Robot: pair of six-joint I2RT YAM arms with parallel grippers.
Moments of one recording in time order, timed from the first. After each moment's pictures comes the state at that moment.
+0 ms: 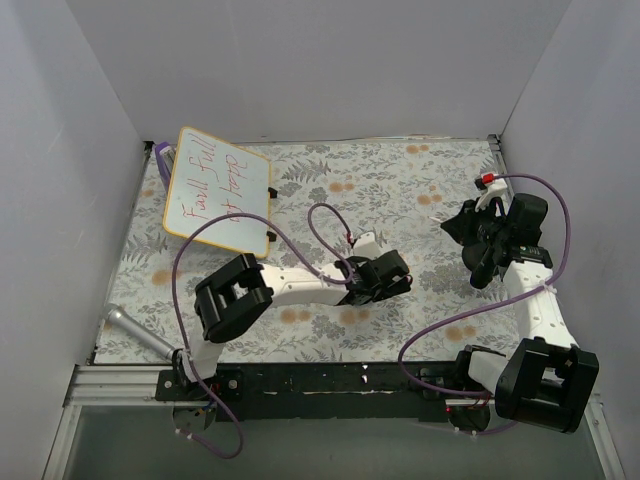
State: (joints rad) left arm -1.17 1.93 1.29 -0.26 -0.38 -1.27; right arm -0.20 1.11 0.75 -0.19 -0.72 -0.13
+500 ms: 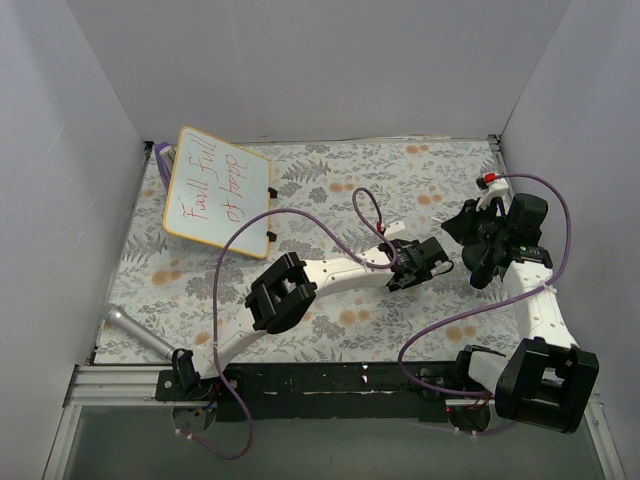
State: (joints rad) left arm -1.18 2.37 1.99 -0.67 -0.44 -1.35; right arm -0.20 1.11 0.75 -0.18 -0.69 -0.09
